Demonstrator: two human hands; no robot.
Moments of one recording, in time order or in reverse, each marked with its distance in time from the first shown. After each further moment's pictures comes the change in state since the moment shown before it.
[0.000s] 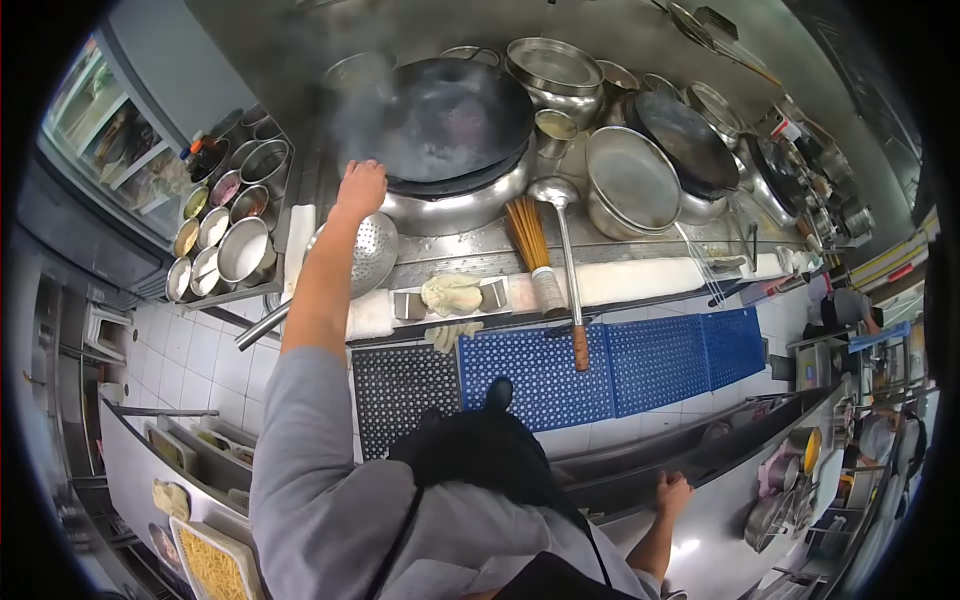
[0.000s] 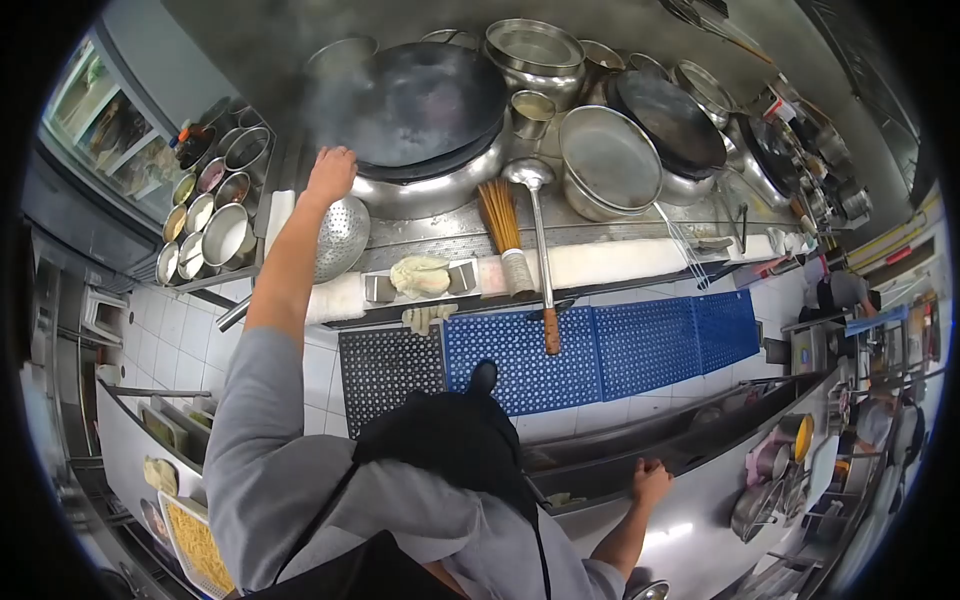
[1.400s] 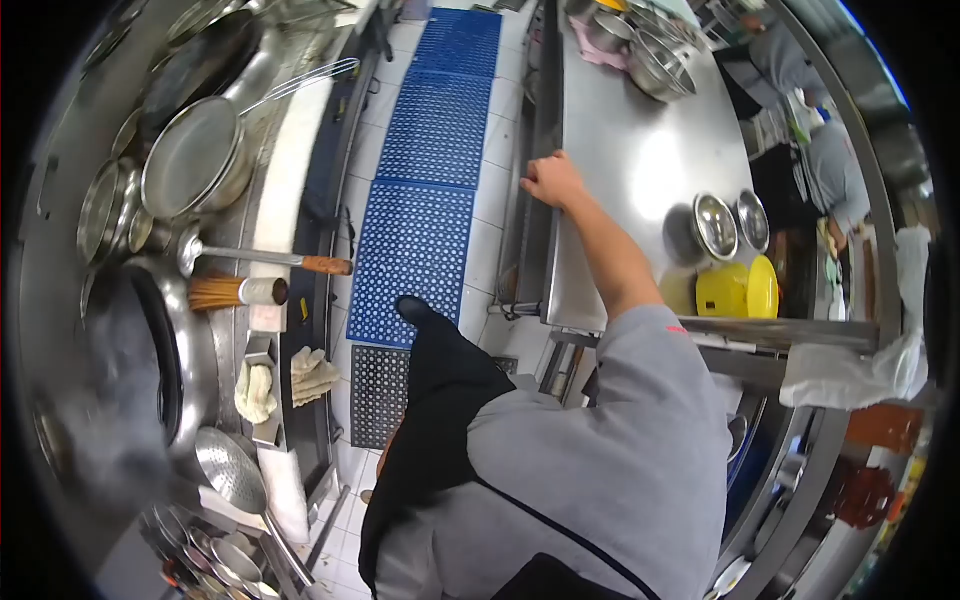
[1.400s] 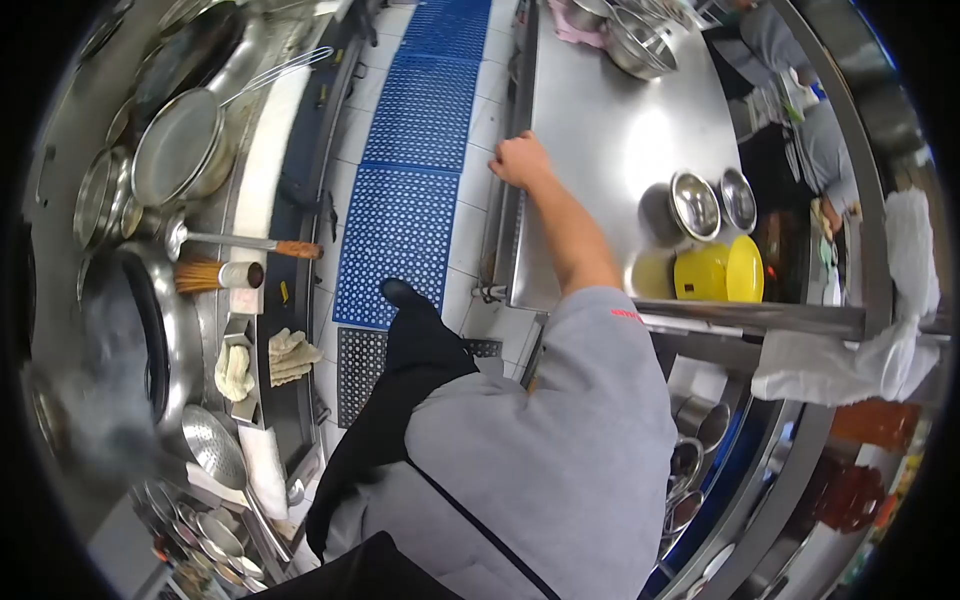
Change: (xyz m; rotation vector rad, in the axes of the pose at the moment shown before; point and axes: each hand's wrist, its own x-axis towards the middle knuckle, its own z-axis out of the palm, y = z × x) left_hand -0.386 0.188 0.112 -0.817 -1.393 0.059; right_hand 0.001 0.003 0.002 0.010 -0.012 0.045
